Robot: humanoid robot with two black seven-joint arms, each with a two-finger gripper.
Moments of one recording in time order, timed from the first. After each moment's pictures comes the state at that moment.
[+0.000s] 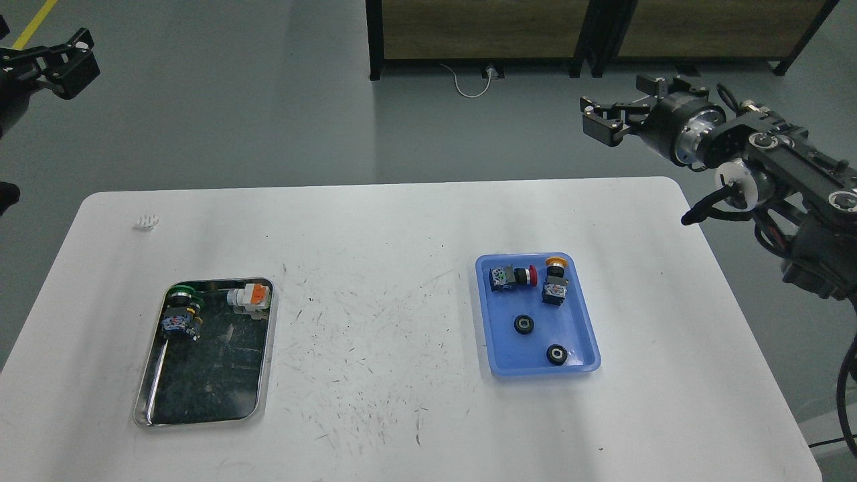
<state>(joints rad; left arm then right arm) -0.99 0.85 -0.38 -1.01 0.16 0.07 -0.17 0.90 -0.60 0.58 1.01 -0.53 0.04 -0.13</state>
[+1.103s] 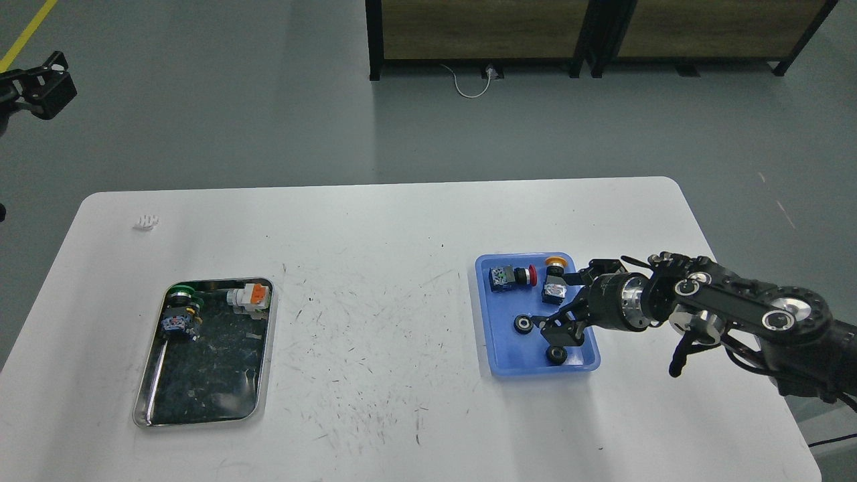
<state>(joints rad) -0.94 0.87 -0.38 -0.99 0.16 0.13 -0.17 0.73 -0.62 0.18 1.18 -0.59 0.18 -0.24</state>
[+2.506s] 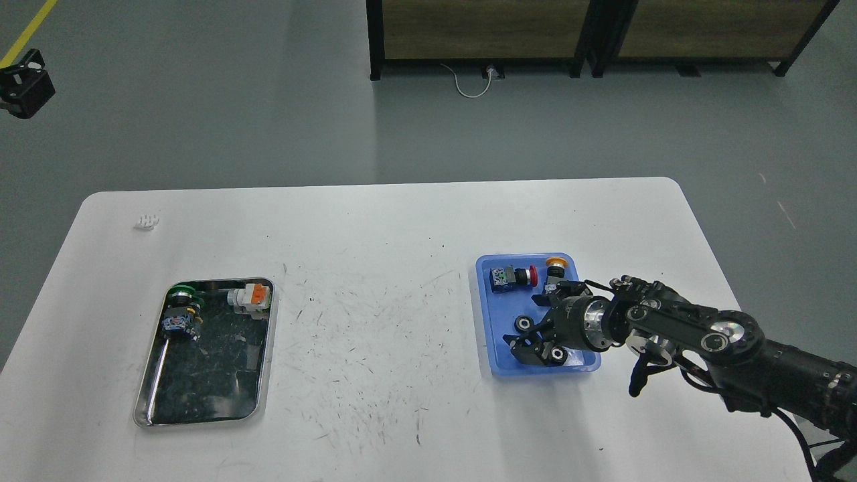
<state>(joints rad) -0.93 0.89 -0.39 -0.99 0.16 0.13 -0.17 0.68 -0.44 0.20 1.01 -0.66 0.17 -0.18</state>
